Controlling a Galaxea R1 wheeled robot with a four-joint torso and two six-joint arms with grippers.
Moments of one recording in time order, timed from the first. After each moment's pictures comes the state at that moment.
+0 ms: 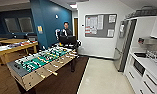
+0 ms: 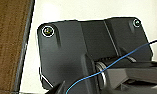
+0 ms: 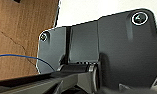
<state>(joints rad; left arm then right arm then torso) 1.47 2.95 -2.64 0.11 0.02 0.01 -1.53 2.94 -2.50 -0.07 0.07 0.15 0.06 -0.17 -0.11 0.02</state>
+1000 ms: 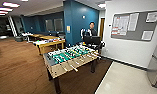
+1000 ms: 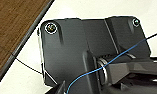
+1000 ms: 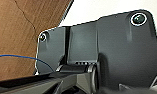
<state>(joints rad) 1.50 2.86 -2.53 0.10 0.00 0.00 -1.53 2.95 -2.51 -0.07 0.07 0.15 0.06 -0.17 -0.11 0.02</state>
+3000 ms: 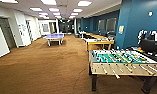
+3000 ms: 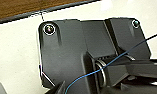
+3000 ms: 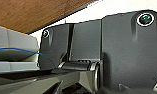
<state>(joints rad) 1.50 2.91 -2.59 0.10 -0.02 0.00 -1.53 2.97 -2.52 -0.13 0.06 0.15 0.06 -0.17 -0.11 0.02</state>
